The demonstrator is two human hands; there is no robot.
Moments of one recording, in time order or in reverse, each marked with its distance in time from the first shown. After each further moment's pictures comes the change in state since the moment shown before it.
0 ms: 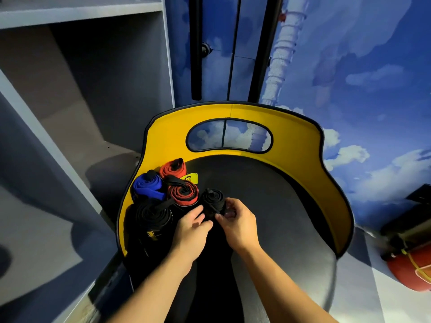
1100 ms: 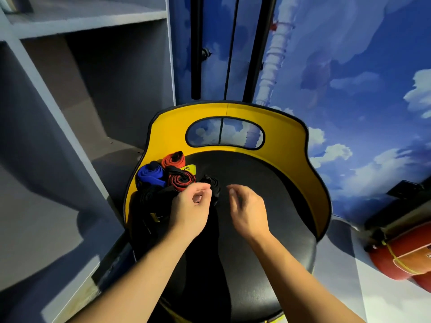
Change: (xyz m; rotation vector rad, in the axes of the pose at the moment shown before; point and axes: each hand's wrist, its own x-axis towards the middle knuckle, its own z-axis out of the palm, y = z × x) left_hand -0.043 0.043 0.002 0.223 0.184 0.365; right_hand -0.035 -0.038 -0.056 -0.234 0.110 -0.236
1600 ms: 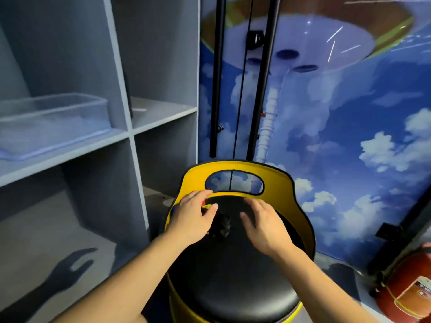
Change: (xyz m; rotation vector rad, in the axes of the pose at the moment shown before) left_hand -0.091 0.145 -0.127 0.507 -0.055 0.379; right_hand -0.058 -0.128 -0.144 -0.257 -0.031 -0.281
